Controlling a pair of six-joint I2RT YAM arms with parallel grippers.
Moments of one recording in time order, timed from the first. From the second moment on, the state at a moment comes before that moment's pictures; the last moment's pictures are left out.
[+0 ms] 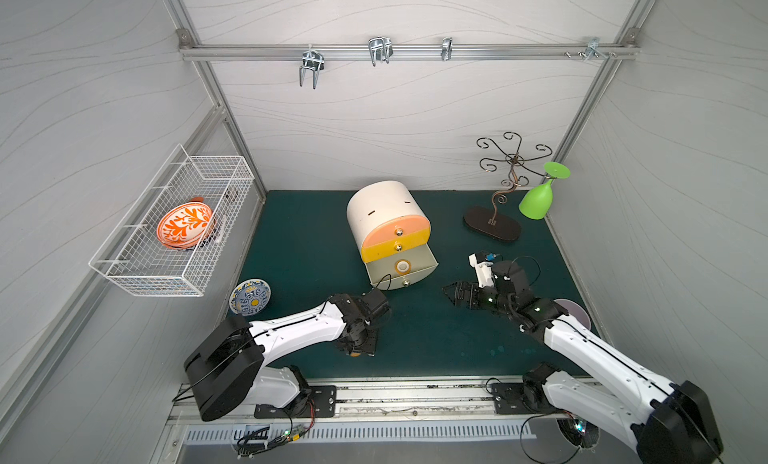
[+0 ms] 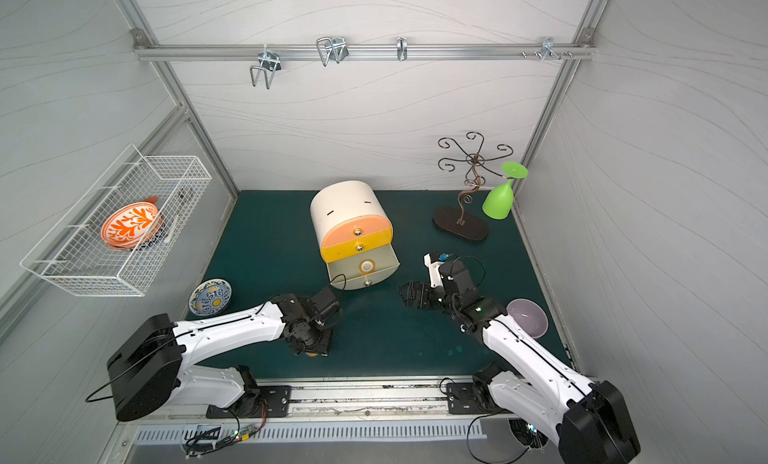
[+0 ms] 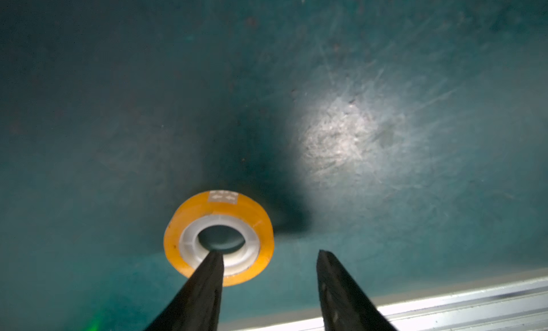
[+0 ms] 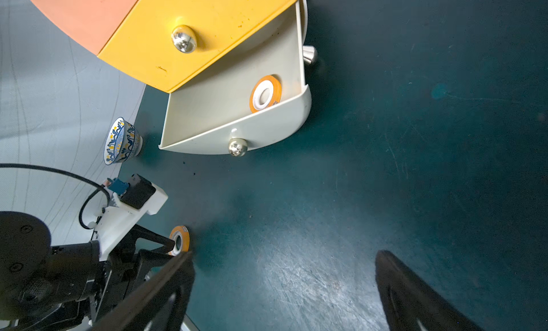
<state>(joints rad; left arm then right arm) -0.86 1.35 0.69 -0.83 0.03 -0.74 0.56 0.95 0.55 -0.28 -0.28 0.53</state>
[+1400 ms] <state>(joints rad) -0.87 1.34 0.90 -0.95 -0.08 -0.69 0.54 0.94 0.53 -0.28 -0.28 0.53</state>
